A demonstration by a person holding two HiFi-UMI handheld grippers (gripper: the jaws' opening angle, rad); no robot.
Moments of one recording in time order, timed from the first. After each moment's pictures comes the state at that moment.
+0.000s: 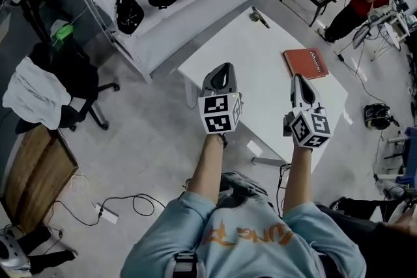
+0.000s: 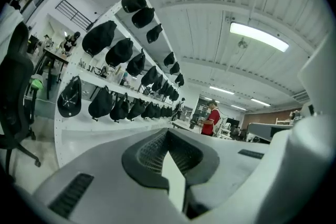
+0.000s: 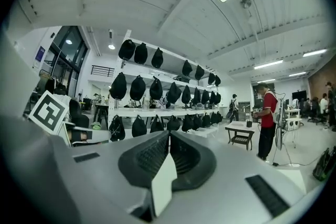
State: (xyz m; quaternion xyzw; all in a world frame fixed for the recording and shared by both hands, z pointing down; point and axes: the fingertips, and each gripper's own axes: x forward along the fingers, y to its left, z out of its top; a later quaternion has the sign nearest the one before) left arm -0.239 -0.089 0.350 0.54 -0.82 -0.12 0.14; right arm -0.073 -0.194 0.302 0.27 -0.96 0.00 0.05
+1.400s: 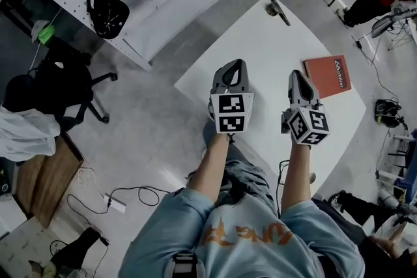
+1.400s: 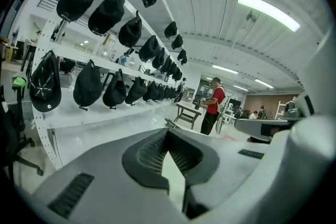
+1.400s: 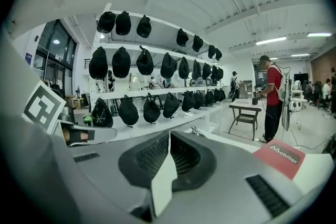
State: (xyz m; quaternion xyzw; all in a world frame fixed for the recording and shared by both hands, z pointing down) left arm -0.326 -0.231 0.449 0.55 -0.81 -0.03 0.21; right arm -0.197 -0.320 0.419 0.27 -0.95 0.07 0.14
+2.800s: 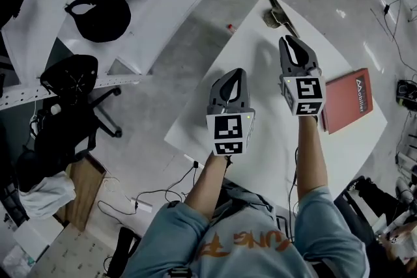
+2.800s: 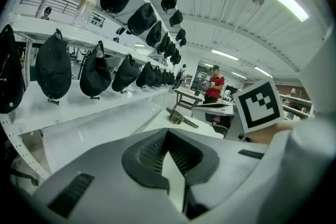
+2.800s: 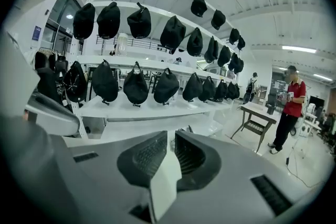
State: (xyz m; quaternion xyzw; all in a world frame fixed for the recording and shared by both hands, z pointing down) left arm -0.393 -0.377 0.530 0.57 -0.78 0.03 0.26; right arm -0.362 -0.512 0.529 0.22 -0.95 -0.01 0.23
